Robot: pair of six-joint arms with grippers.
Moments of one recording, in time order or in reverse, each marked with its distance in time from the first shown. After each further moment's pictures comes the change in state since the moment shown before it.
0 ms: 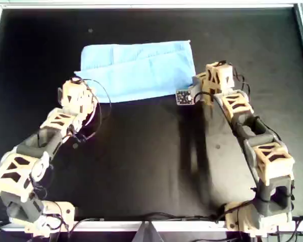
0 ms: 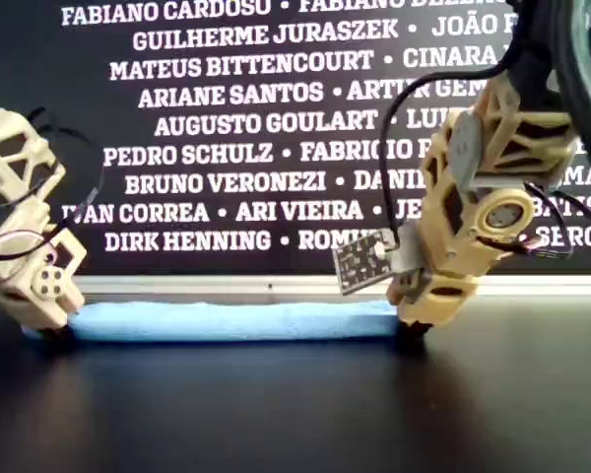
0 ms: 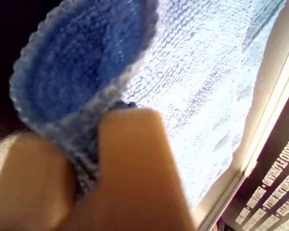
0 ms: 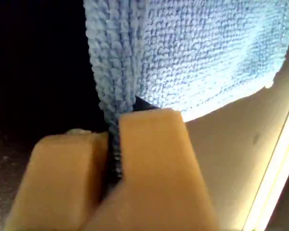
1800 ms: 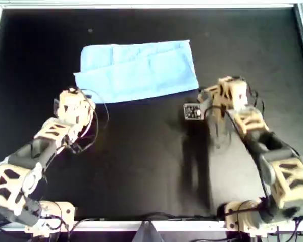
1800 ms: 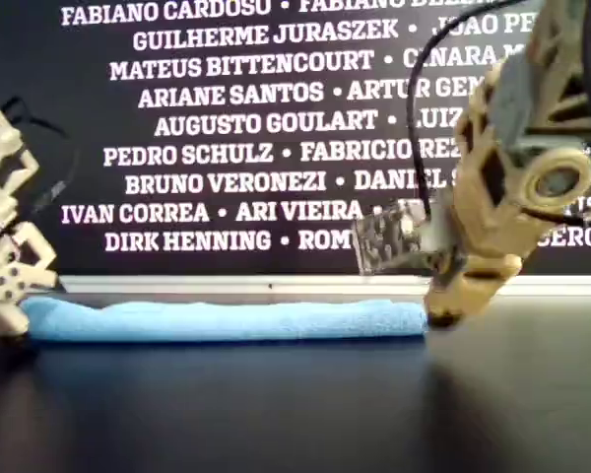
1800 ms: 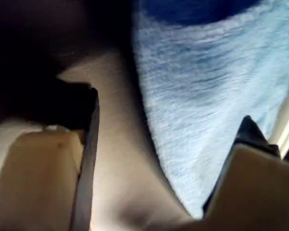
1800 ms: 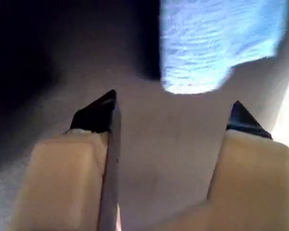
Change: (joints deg) left arm -1.1 11.2 13.3 1.8 -0.6 0.0; right arm -1.2 20.0 28.6 -6.0 -0.1 -0.5
